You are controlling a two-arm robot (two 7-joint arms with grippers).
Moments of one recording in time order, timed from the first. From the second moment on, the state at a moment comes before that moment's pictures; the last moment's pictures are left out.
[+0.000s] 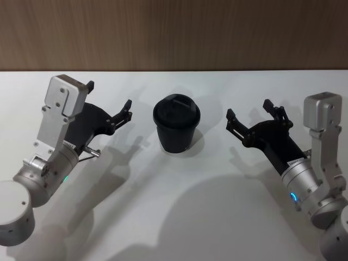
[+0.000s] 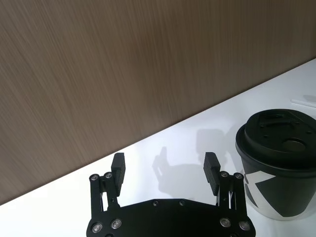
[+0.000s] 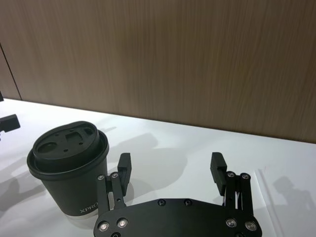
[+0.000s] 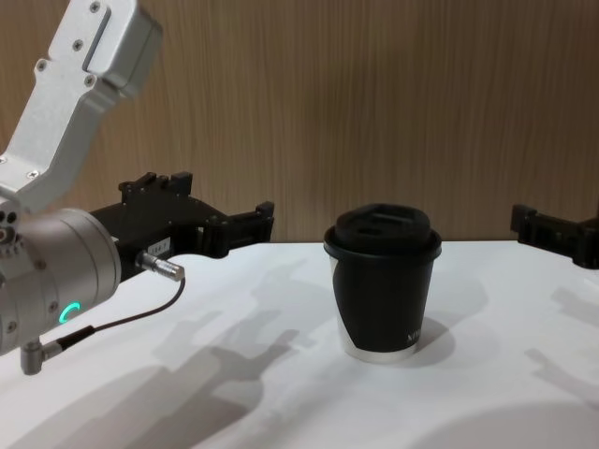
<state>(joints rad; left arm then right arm) -0.24 0.38 0.45 -1.63 -0.20 0.01 -0.01 -0.01 0.34 -0.23 -1.77 0.29 0.03 0.07</state>
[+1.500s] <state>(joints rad) -0.24 0.38 0.45 -1.63 -0.20 0.01 -0.01 -0.01 0.34 -0.23 -1.77 0.29 0.03 0.07</state>
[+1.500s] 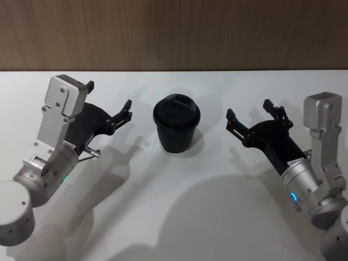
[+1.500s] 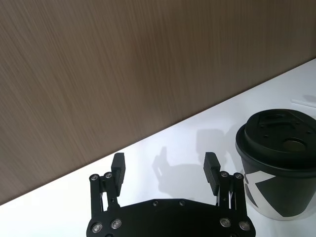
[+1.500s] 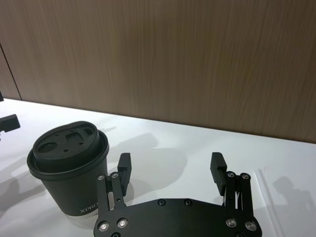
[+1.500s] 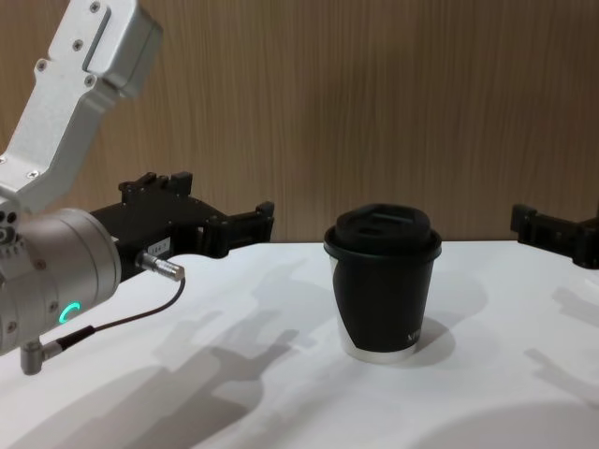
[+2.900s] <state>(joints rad) -0.24 0.38 0.45 -1.63 -0.20 0.01 -0.01 -0.06 0.41 -0.11 -1.80 0.32 0.18 0.08</state>
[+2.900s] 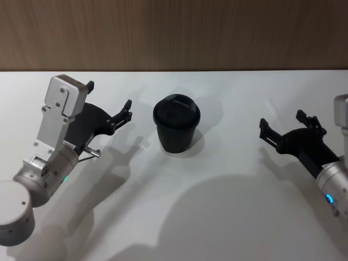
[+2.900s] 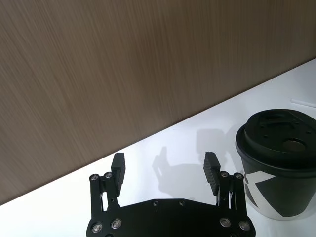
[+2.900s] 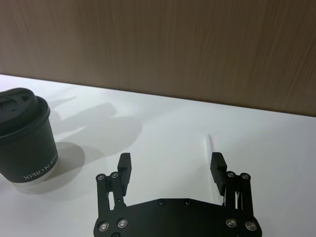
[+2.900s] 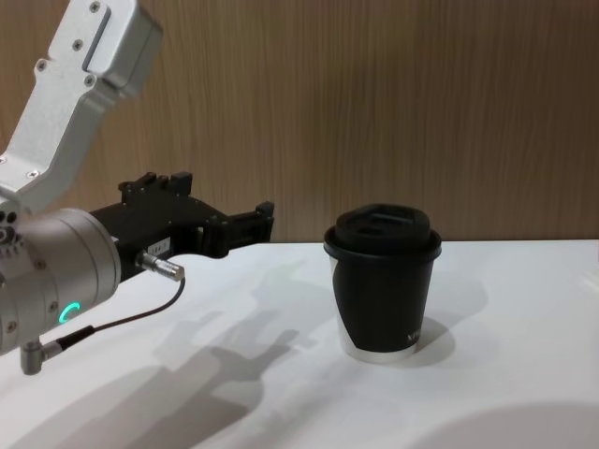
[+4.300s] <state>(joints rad) -0.24 0.38 0.45 -1.63 -0.20 0.01 -0.01 -0.03 0.46 -0.04 -1.64 0.35 0.21 0.22</state>
